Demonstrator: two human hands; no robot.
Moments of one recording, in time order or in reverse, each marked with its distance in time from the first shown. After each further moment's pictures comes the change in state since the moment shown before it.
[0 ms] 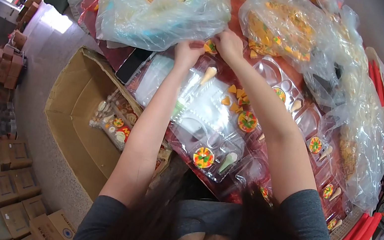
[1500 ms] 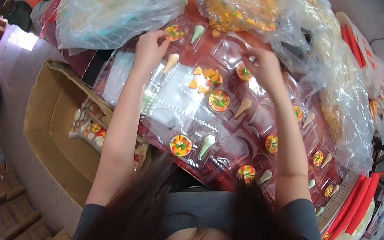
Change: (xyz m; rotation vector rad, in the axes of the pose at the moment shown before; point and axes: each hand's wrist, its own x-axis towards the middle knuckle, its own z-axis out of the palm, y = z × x) left_hand -0.039 0.039 -0.003 0.514 -0.048 0.431; right_hand -0.129 0.046 -0.187 0.092 -0.113 0.107
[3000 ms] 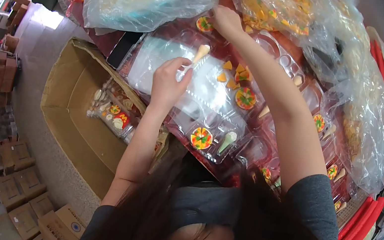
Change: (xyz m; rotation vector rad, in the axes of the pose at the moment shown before) left_hand -0.109 0.040 -0.033 0.013 0.036 -0.094; right_hand 0.144 -0.040 0.161 -0.243 -0.041 -0.134
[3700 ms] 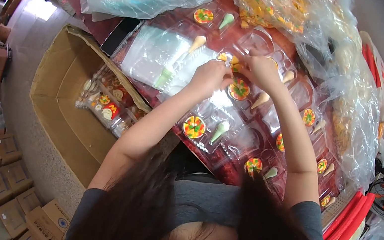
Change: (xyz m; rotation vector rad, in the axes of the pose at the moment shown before) left_hand 0.003 0.032 0.079 0.109 -0.440 0.223; right_hand -0.159 0.022 -0.104 -0.017 -0.309 -0.095
